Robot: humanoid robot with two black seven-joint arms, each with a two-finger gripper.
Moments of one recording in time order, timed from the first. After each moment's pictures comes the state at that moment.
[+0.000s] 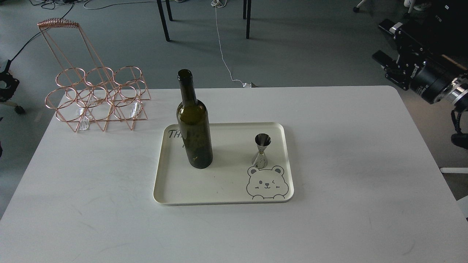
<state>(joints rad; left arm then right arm) -0.69 0.77 -0.63 -0.56 -0.38 -0.49 -0.36 0.91 -0.95 0.30 1.31 -0.74 0.08 0.49</state>
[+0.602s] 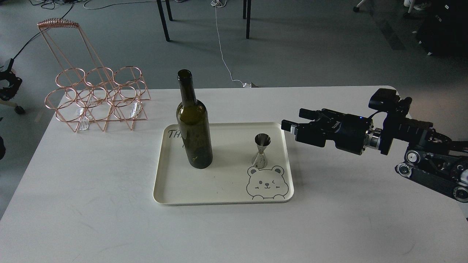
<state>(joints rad) -0.69 0.76 -0.63 -0.56 -0.38 -0.49 -0.36 0.94 -0.67 0.02 1.25 -1.49 -0.17 0.49</state>
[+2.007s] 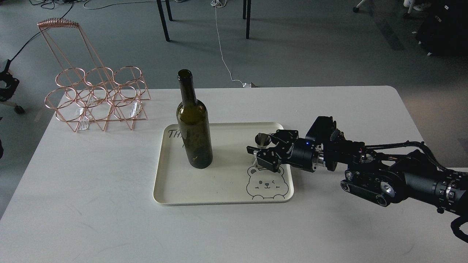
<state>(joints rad) -0.69 0.76 -0.63 -0.56 -0.39 -0.49 -0.37 0.94 -0.28 -0.16 0.85 -1.60 -0.36 0.49</state>
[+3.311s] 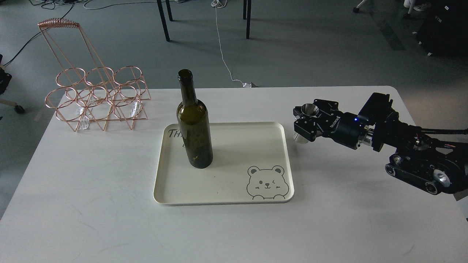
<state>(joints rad) -0.70 0.79 -0.63 -0.56 -0.39 -0.49 -0.37 0.97 -0.64 -0.04 0.98 -1.60 -0.49 0.49</state>
